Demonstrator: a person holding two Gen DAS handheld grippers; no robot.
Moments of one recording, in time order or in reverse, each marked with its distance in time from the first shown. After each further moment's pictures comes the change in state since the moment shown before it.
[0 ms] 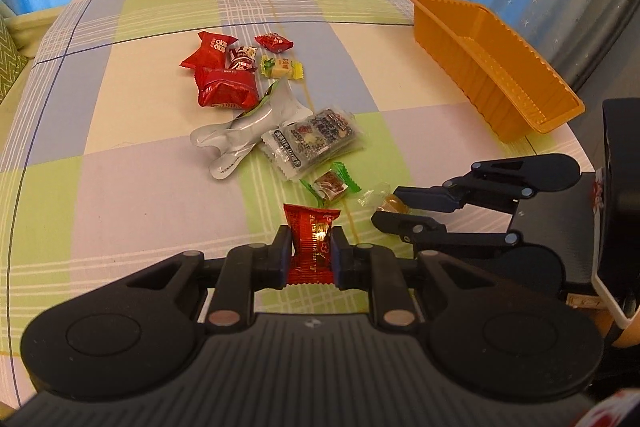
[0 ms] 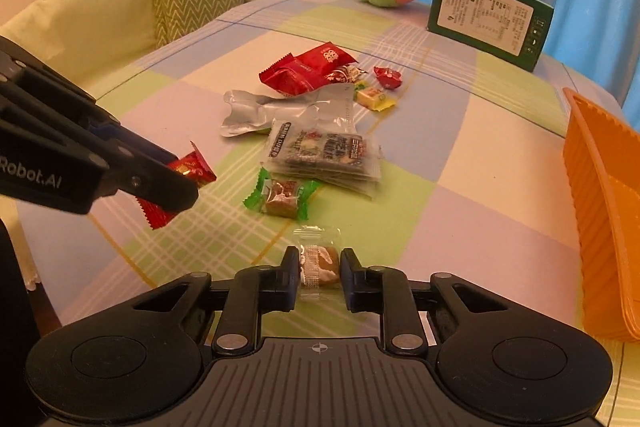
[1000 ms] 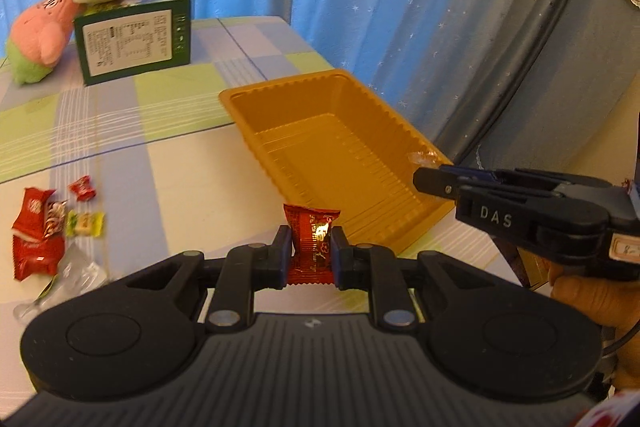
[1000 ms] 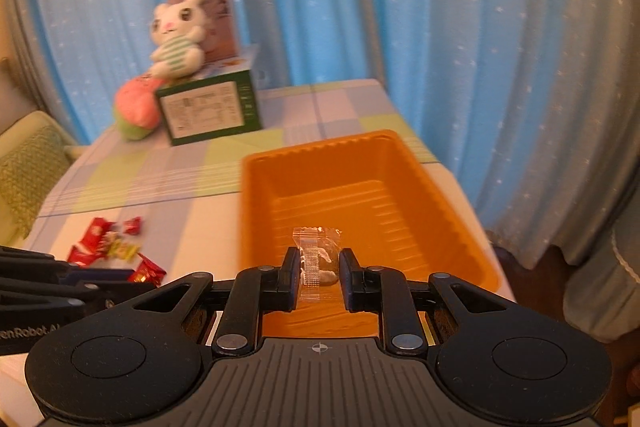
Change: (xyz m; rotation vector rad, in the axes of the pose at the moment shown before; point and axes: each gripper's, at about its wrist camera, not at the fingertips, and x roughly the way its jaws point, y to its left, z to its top) left arm 0.017 -0.171 0.109 0.131 -0.131 -0.180; right arm -0.165 -0.187 -0.004 0.530 -0.196 -0.357
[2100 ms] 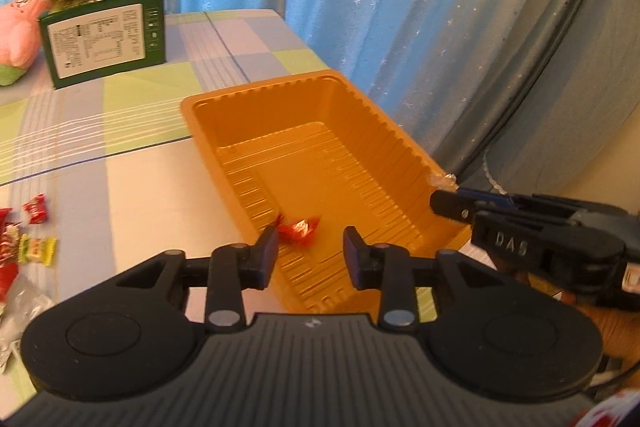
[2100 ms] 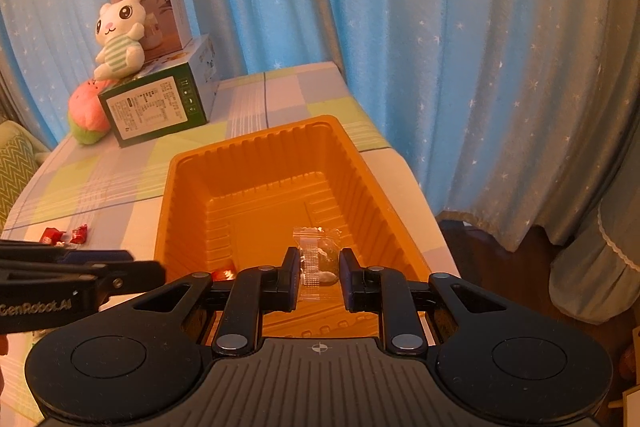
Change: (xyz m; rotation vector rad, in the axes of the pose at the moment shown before) left arm 0.057 -0.020 0.019 -0.019 0.013 0.018; right arm 0.029 -0.057 0.009 0.058 0.051 -0.038
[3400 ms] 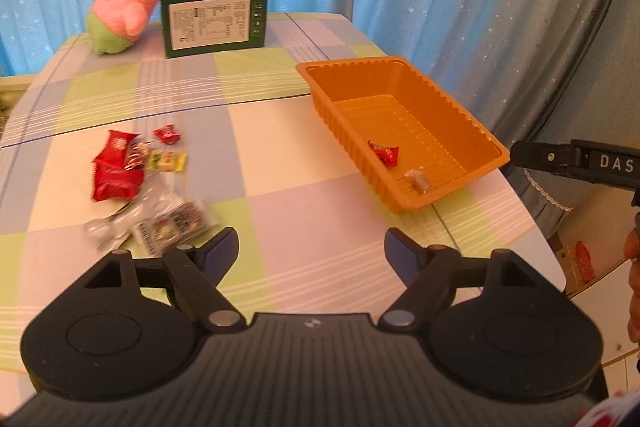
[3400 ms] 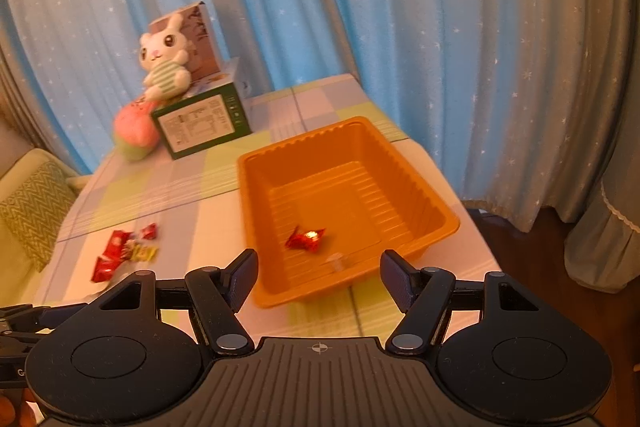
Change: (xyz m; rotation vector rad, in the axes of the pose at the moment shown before) left arm -0.122 0.039 -0.090 -0.045 -0.038 0.152; right arm -0.104 0.050 -0.038 0.076 -0.046 0.054
